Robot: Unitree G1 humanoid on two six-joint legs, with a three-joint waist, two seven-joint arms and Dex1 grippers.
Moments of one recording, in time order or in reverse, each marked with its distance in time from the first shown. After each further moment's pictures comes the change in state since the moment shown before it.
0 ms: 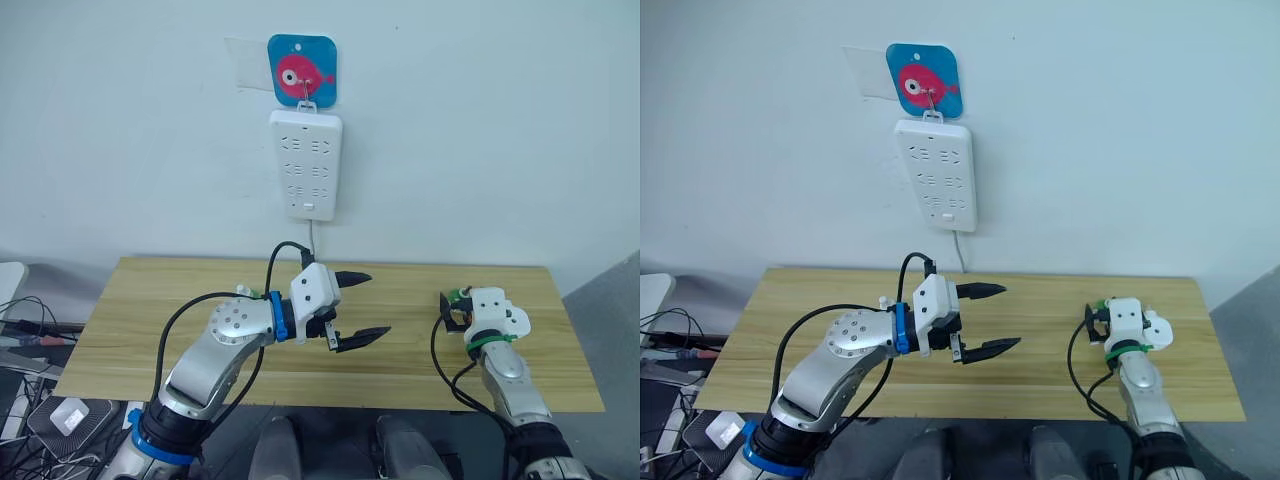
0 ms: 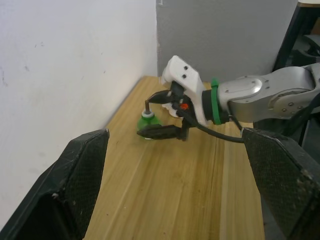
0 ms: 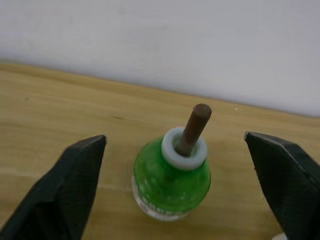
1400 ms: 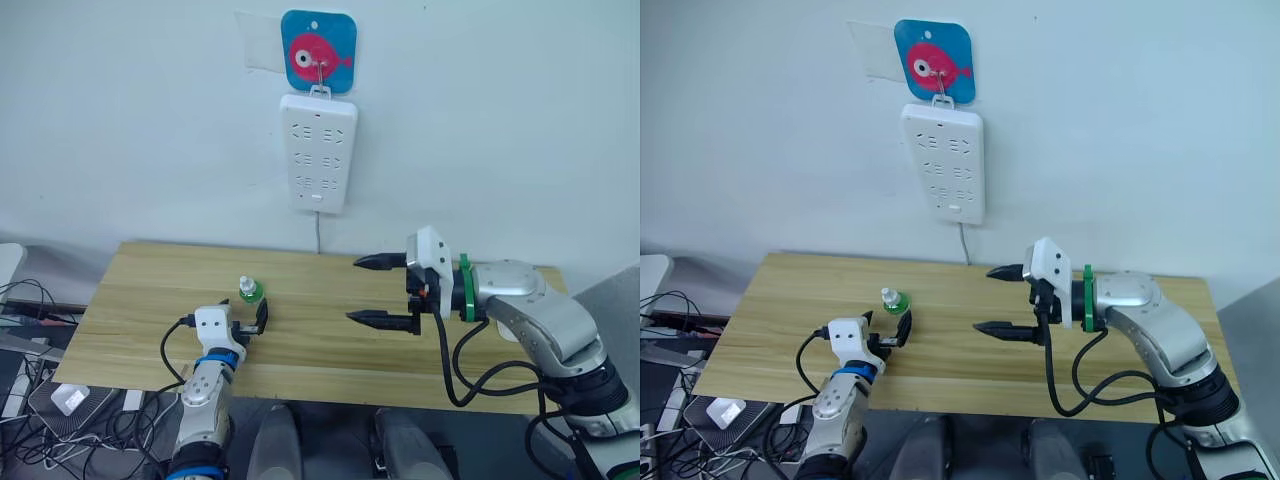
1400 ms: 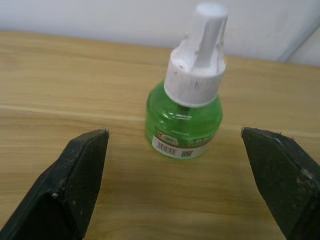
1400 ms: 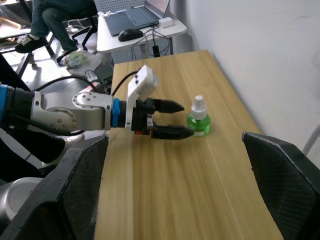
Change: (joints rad) left arm 0.097 -0.312 0.483 0.966 0.134 -0.700 0.524; right arm -0.376 -0.307 0.231 -0.728 0.439 0.746 0.863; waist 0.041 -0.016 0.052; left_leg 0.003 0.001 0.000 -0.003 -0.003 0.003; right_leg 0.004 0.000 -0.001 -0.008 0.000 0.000
